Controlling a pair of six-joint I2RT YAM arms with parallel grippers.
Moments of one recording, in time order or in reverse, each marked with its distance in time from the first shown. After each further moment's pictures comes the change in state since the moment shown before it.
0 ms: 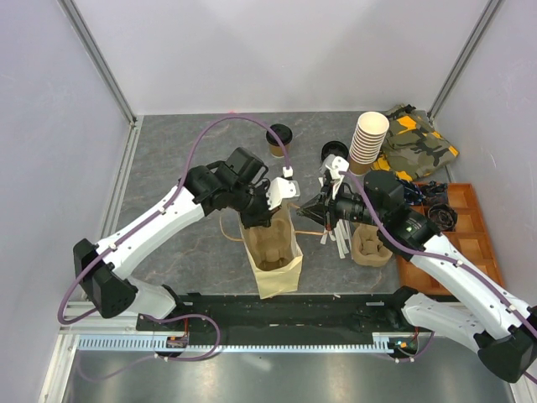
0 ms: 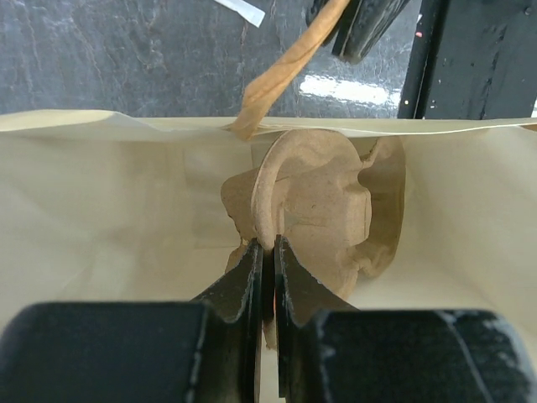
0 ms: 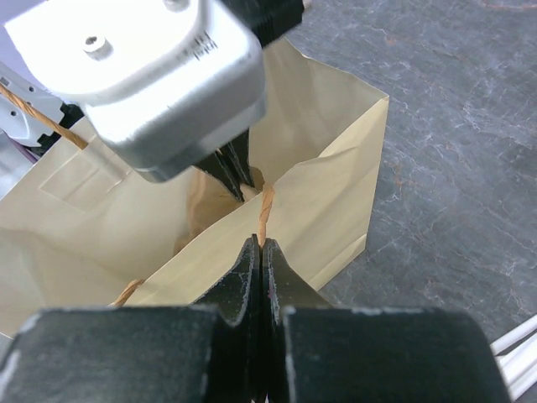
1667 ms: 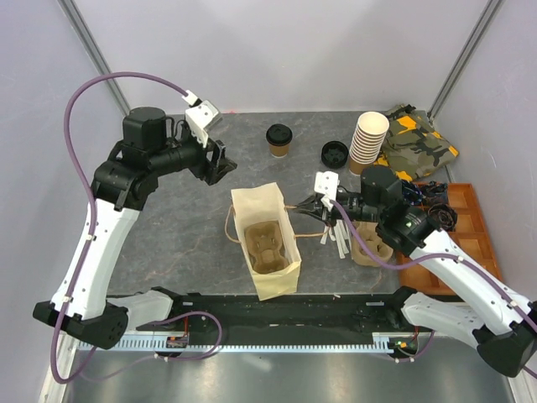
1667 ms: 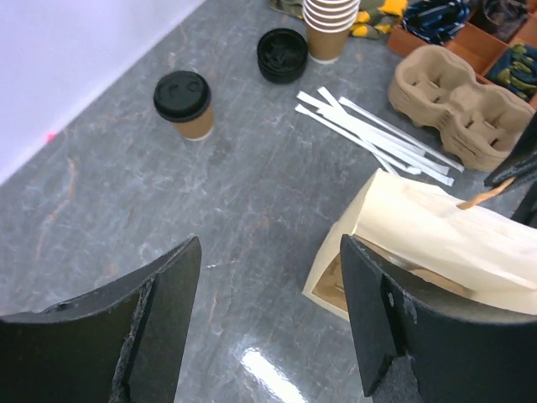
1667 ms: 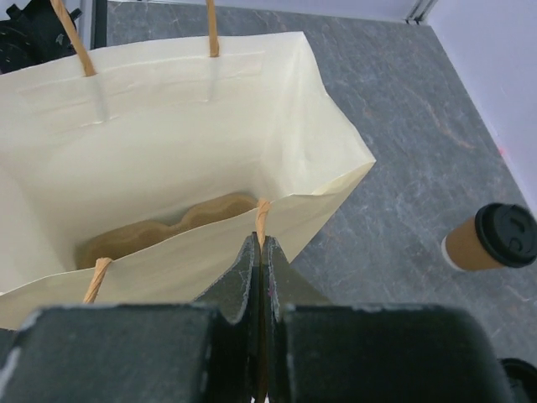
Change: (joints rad) left arm 0.408 -0.215 0.219 0.126 0.031 -0.235; right arm 0.020 0.018 0.049 -0.036 -0.114 -0.486
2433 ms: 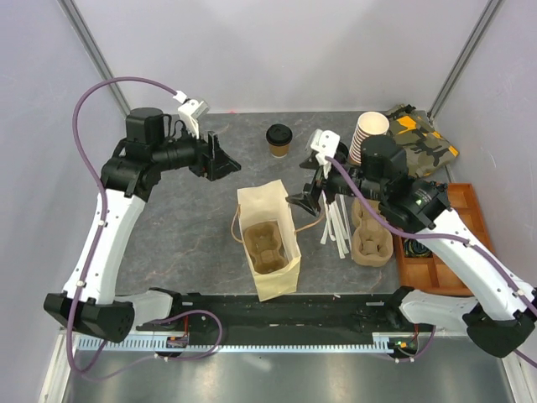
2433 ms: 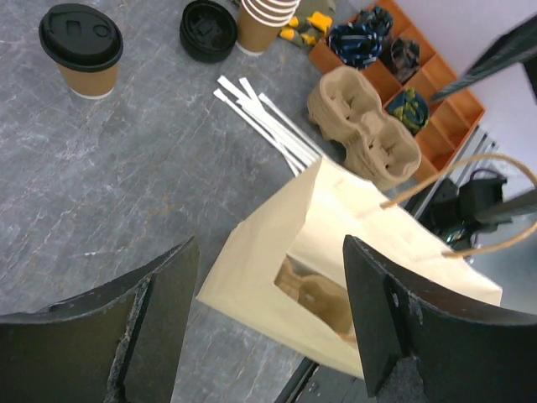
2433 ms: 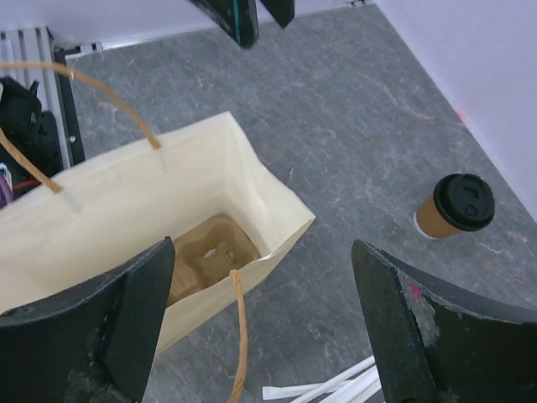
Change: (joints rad) left arm 0.144 0.020 -0.136 0.079 0.263 -0.305; right arm 0.029 0.160 0.379 -0.240 0.185 0.131
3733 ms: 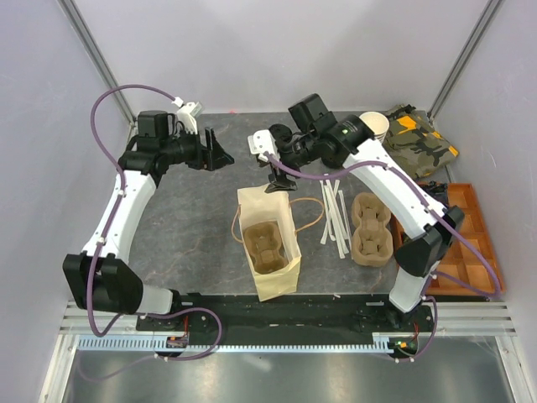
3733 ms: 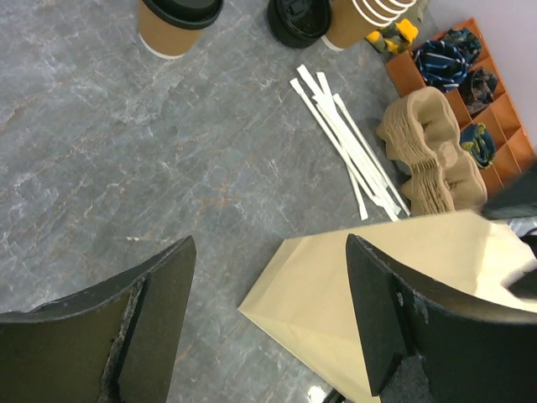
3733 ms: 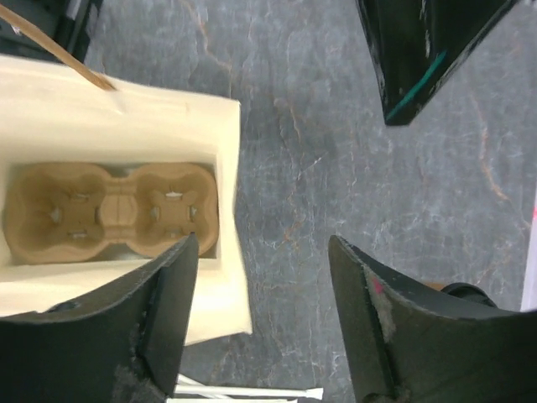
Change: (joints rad) left arm 0.133 0.182 -0.143 0.211 -0.006 -0.054; right arm -0.019 0.642 0.669 -0.557 -0.281 -0.672
